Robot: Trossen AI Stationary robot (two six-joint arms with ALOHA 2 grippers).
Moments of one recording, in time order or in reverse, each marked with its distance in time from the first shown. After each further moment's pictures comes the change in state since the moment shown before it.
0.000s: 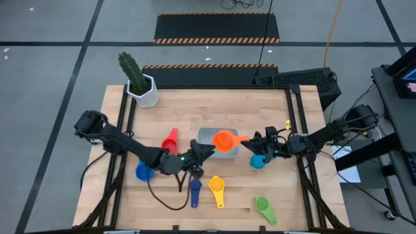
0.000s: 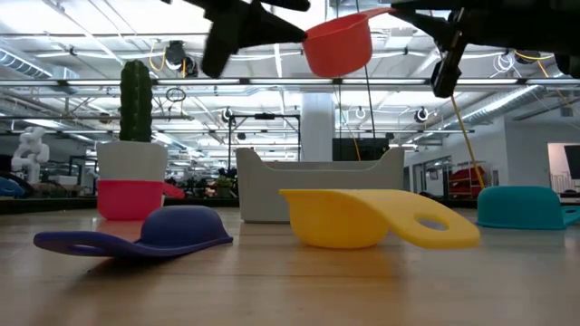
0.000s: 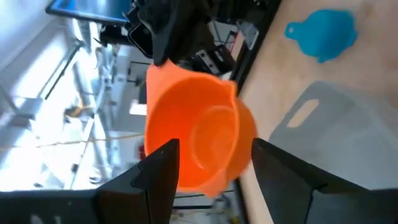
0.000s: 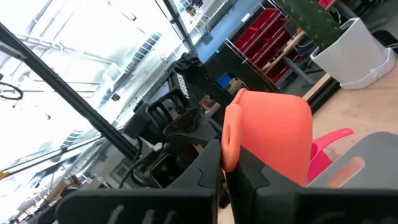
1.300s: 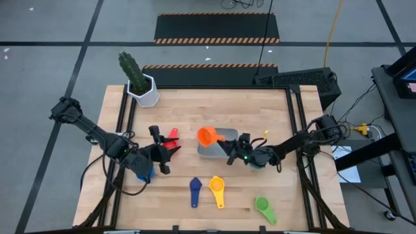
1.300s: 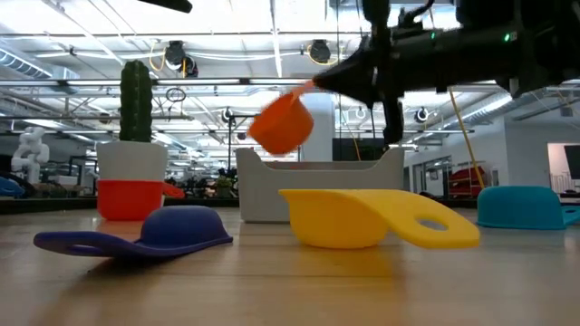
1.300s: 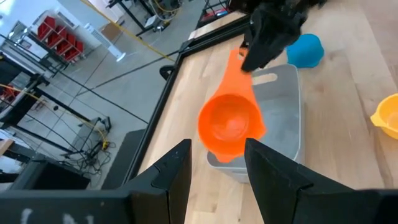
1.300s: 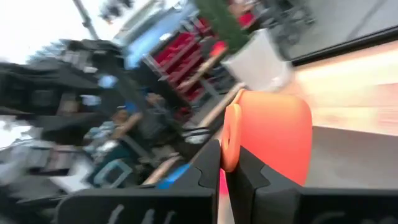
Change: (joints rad) left arm -0.172 -0.477 -0.001 -0.987 -0.152 -1.294; right arm -0.029 0.559 0.331 0.019 0.285 -0.029
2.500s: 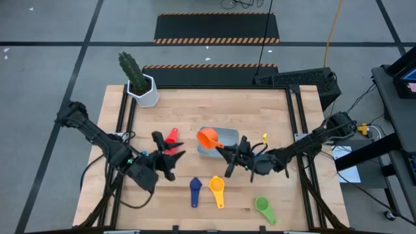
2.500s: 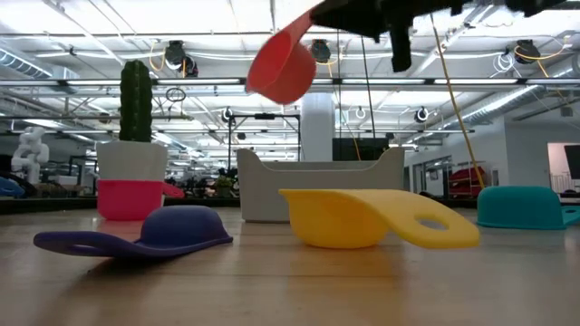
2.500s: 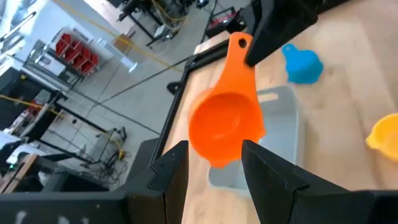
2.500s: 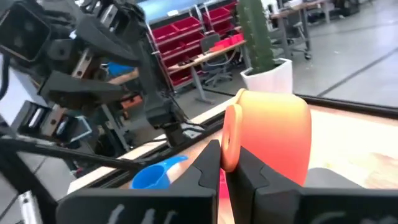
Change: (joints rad) left arm -0.052 0.153 0.179 -0.074 -0.102 0.013; right arm 0.120 -0.175 0.199 -0.459 0.119 -0.319
